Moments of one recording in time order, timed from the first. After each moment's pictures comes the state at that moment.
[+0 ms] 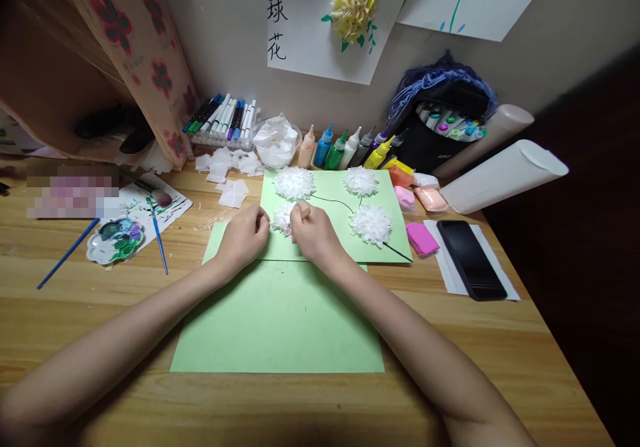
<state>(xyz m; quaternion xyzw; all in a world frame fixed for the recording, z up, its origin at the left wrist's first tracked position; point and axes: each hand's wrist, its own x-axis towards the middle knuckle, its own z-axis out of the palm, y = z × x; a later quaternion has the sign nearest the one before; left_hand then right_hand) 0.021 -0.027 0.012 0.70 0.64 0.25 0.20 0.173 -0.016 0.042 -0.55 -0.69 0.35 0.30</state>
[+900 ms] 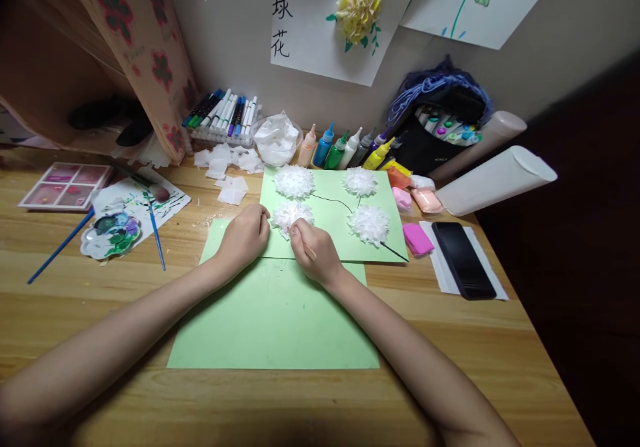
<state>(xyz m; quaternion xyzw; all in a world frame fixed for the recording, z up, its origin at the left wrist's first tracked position) 0.022 -0.028 0.005 0.73 0.64 0.20 0.16 0.185 -0.043 0.015 -0.47 -0.78 0.25 0.33</state>
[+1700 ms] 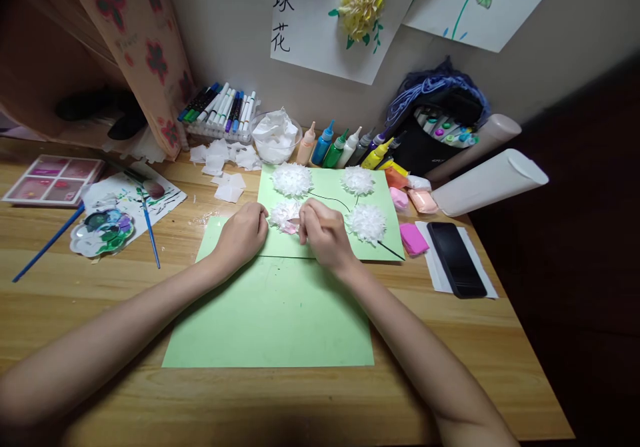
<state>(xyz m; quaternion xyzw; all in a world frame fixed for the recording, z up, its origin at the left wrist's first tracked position) 0.022 -0.027 0.003 0.74 0.64 0.18 0.14 0.191 -0.028 0.046 -0.48 -0.68 0.39 0.39</state>
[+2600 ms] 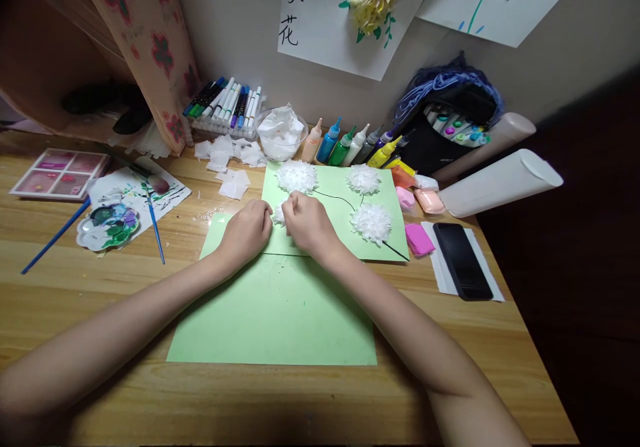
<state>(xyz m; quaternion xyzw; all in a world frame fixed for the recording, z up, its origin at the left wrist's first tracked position) 0.023 -0.029 0.005 0.74 0.64 0.16 0.13 0.158 -0.009 0.051 -0.58 -0.73 0.30 0.22</state>
